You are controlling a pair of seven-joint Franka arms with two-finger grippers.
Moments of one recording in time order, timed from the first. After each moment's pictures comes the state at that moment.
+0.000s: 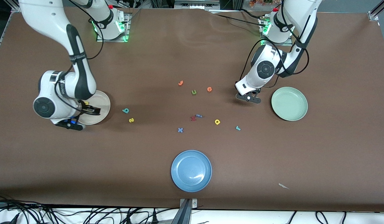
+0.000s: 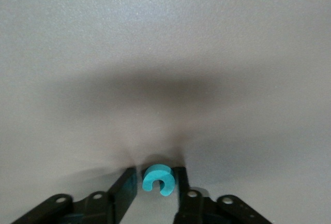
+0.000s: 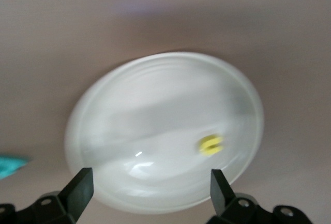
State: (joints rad) left arm -0.32 0.35 -0.16 -2.36 -0.09 2.55 -0.17; right arm 0.44 0.49 -0.39 -1.85 0.11 1.98 0.20
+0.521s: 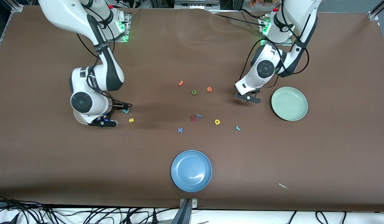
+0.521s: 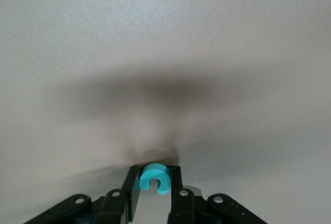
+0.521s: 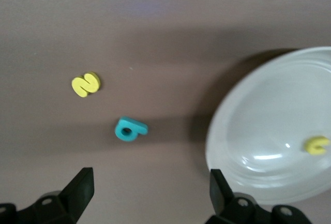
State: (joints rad) left arm -0.32 0.34 -0.16 -2.36 -0.09 2.56 -0.17; right arm 0.47 0.49 -0.23 -1.88 0.11 2.08 0.22
